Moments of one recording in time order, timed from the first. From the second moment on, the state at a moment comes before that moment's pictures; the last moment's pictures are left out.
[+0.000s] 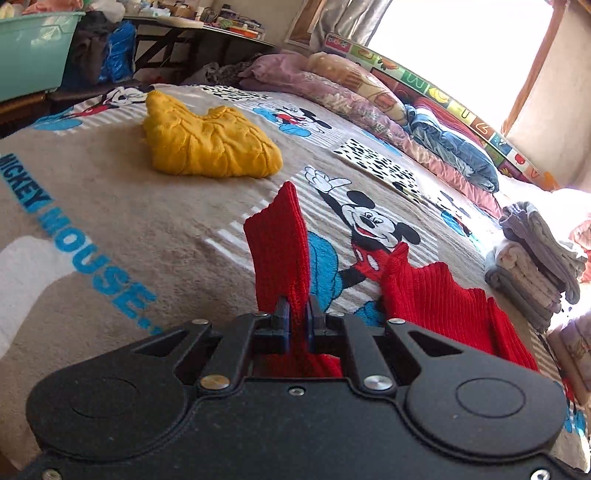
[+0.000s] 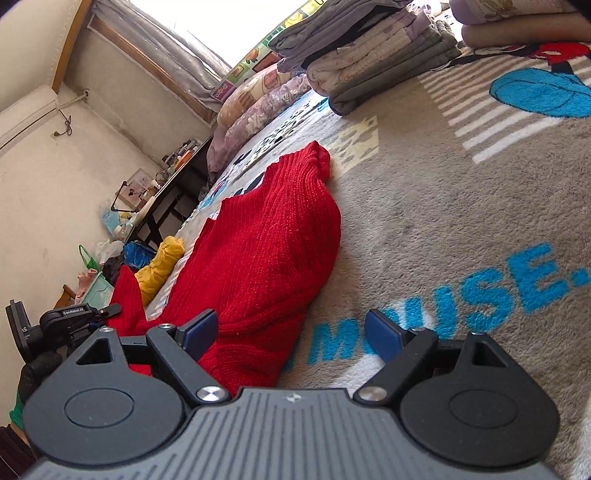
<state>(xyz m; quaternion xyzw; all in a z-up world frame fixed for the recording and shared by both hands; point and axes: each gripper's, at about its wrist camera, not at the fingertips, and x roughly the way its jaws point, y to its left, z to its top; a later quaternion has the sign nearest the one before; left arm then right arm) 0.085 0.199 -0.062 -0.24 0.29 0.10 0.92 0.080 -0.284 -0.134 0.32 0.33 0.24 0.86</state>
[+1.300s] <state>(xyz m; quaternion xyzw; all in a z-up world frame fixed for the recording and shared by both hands) 0.047 0.287 -0.097 -0.33 0.25 0.31 0.85 0.065 -0.272 -0.136 0.25 0.29 0.25 0.89</state>
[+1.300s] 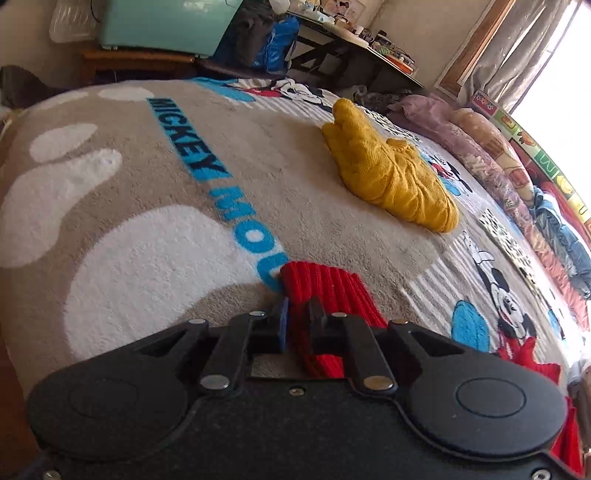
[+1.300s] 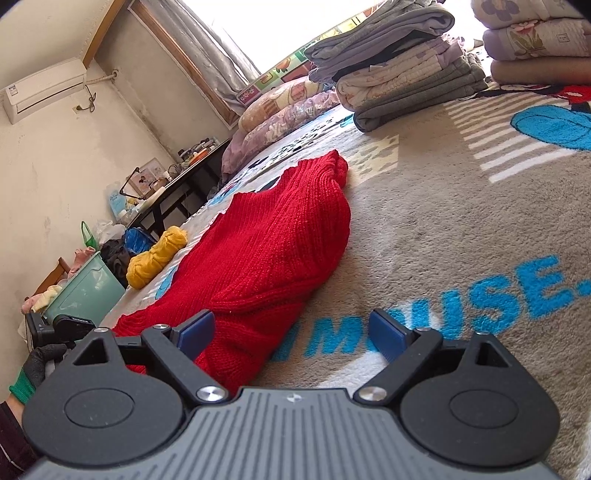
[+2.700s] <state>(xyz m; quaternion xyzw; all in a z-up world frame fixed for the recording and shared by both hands) 0.106 0.183 -0.086 -0.26 0.29 0.11 0.92 0.291 -0.085 -0.070 -0.23 0.43 0.13 0.86</state>
